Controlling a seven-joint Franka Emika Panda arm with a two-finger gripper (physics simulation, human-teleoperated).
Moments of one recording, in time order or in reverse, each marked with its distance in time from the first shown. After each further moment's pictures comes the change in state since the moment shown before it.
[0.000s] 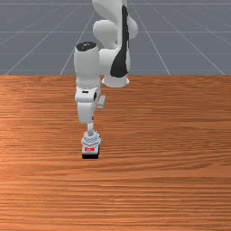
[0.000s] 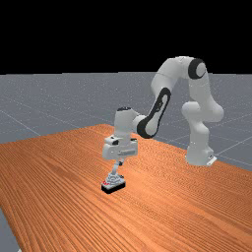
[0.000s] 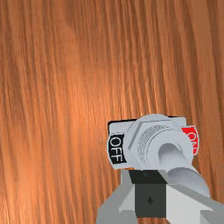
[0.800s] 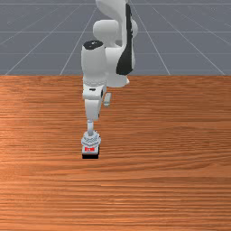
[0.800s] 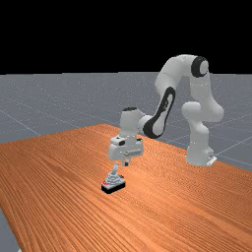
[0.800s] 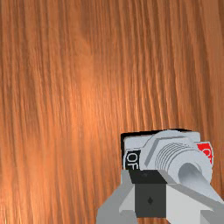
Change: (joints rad) arm 0.037 -0.049 0.000 -0.082 -0.016 0.035 0.025
